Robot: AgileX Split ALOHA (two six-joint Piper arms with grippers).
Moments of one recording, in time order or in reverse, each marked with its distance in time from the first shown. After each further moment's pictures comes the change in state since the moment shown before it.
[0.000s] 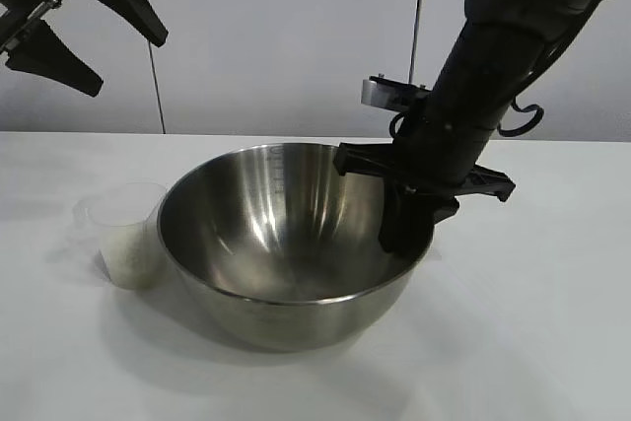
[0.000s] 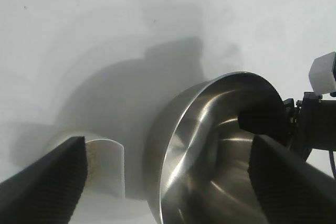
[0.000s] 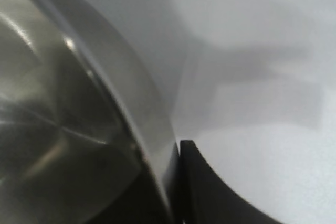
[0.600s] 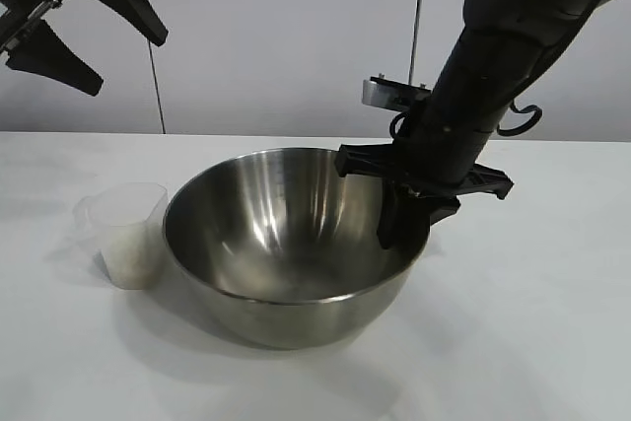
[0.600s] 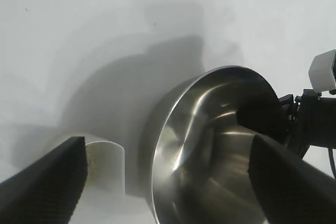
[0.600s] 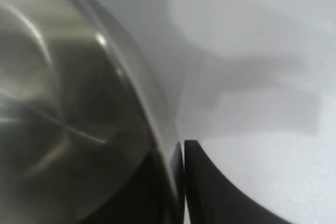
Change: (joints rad) left arm 0.000 0.000 0.000 -0.001 0.000 0.000; right arm 0.000 0.000 0.000 -0.008 -0.027 0.000
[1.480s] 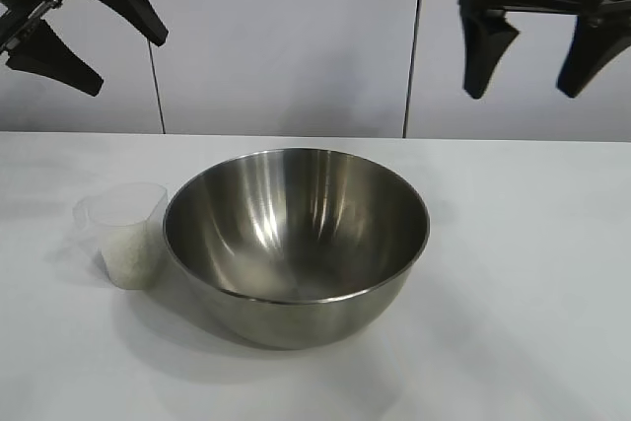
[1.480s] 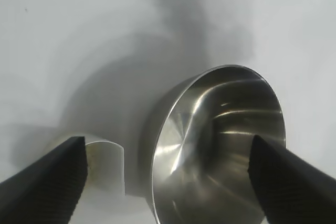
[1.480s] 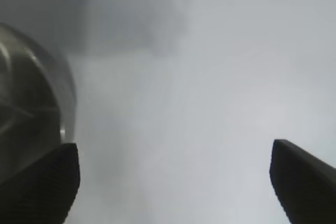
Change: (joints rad) left arm 0.000 0.000 0.000 0.000 0.000 0.000; right arm -0.257 -0.167 -0.344 -0.279 0.483 0.029
